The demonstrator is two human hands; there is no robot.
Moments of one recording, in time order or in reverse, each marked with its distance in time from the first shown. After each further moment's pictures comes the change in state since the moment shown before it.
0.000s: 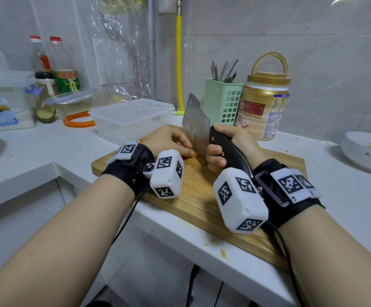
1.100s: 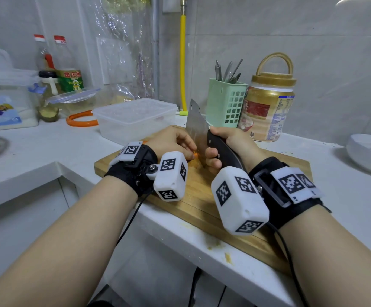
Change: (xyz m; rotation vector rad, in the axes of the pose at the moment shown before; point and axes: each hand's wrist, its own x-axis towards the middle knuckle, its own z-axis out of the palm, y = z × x) left_hand 0.002 -0.002 -0.002 -0.061 -0.114 0.031; right_hand 0.012 -0.002 0.006 -0.097 0.103 0.079
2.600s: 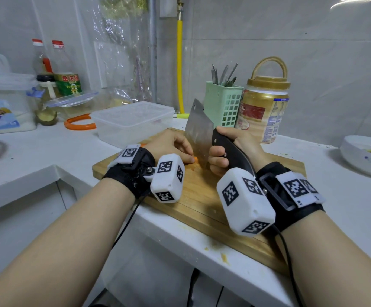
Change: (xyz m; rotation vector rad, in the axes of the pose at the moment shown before) left_hand 0.000 0.002 0.003 0.053 0.013 0.032; right_hand -0.013 -0.001 -0.009 0.150 -0.079 -0.049
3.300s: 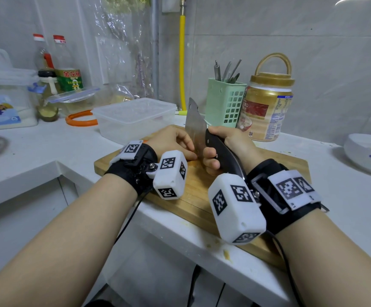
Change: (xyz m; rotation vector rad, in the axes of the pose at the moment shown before) left_hand 0.000 -0.001 -0.001 0.023 0.036 -0.026; right_hand 0.007 0.005 0.014 -0.153 0.072 0.021
